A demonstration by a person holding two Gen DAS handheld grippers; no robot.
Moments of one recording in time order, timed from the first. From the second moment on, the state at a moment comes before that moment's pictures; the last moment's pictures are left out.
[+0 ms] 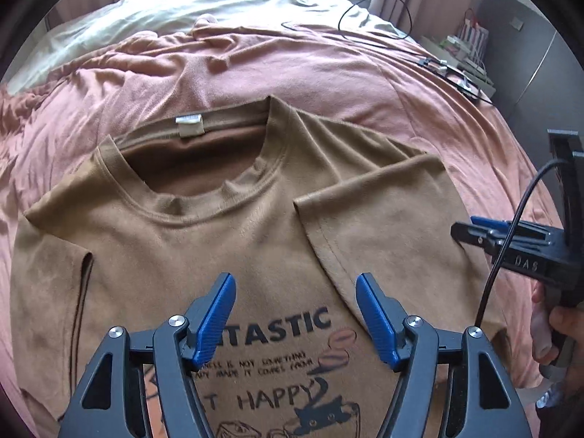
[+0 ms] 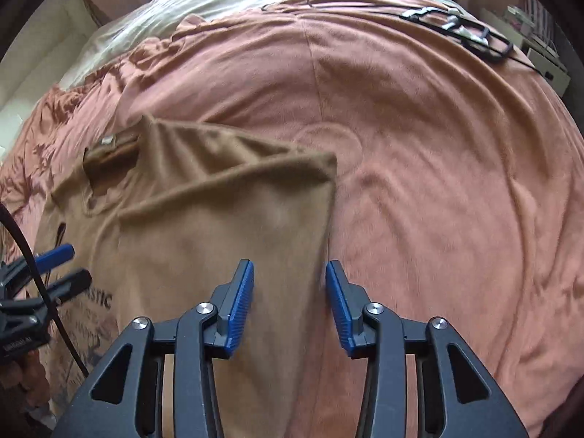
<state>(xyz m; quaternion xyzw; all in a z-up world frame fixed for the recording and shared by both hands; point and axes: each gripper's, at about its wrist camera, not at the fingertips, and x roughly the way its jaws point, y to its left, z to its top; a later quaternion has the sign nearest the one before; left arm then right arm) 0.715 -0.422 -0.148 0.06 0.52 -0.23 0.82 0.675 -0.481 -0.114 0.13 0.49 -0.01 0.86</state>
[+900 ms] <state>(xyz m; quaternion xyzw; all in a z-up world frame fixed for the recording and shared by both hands) 0.670 -0.397 -0.140 0.01 0.53 -0.26 0.81 0.531 -0.498 -0.077 0.13 0.48 -0.02 0.87</state>
